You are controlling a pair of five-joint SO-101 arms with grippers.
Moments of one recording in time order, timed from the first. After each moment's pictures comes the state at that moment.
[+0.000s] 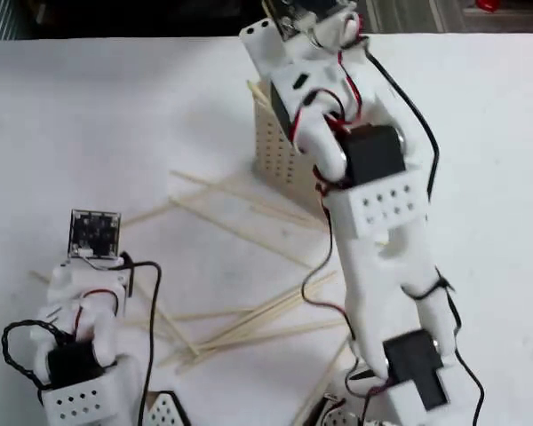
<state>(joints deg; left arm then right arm) -21.0 -97.1 87.1 62.7 -19.4 -23.4 -5.1 -24.7 46.2 19.7</state>
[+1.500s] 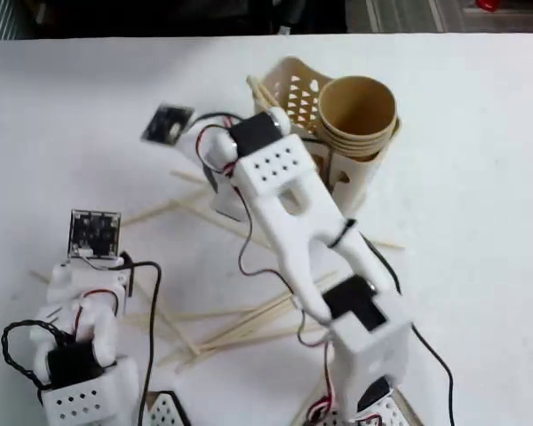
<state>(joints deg) -21.0 -97.1 87.1 62.7 -19.4 -35.3 19.1 -24.7 96.0 40.3</state>
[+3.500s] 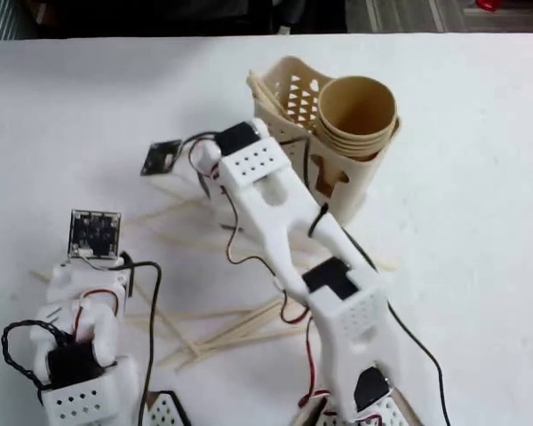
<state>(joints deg) -21.0 -97.1 87.1 62.7 -19.4 -35.9 28.3 -25.6 92.9 48.9</state>
